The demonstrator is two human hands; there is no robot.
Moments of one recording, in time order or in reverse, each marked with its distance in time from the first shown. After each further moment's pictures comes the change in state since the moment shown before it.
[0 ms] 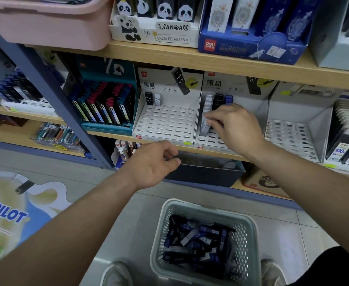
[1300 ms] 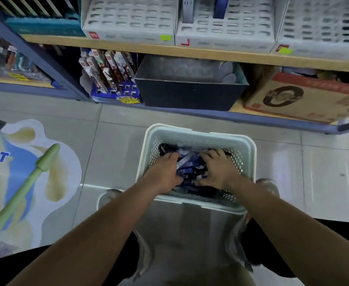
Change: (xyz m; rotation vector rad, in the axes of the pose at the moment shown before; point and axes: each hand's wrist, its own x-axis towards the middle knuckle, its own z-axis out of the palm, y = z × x) left_hand -0.034 -0.136 0.245 0.323 -0.415 -0.091; right_hand -0.301 -0.013 0.178 0.050 -0.981 0.324
